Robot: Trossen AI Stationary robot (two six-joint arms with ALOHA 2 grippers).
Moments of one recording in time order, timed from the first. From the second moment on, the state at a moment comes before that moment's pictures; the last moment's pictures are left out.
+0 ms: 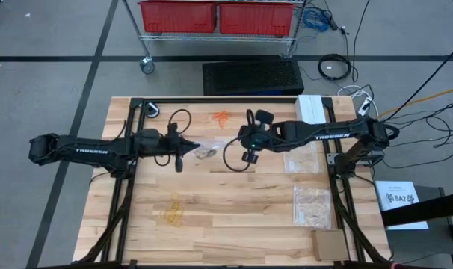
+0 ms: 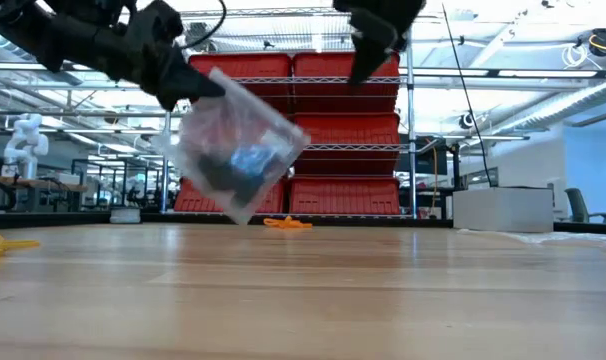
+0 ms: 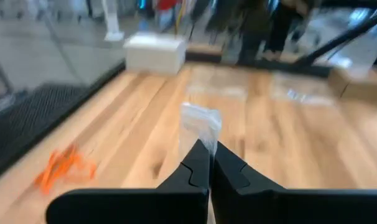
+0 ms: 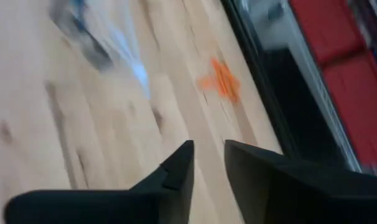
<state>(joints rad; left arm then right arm) 0.14 0.87 0.37 0.24 -0.05 -0.04 0.00 1.61 1.46 -0.88 0.53 0.14</state>
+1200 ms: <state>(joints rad) -0.04 1.34 0.81 -0.33 -0.44 0.02 0.14 1.51 0.89 -0.47 0.47 0.58</state>
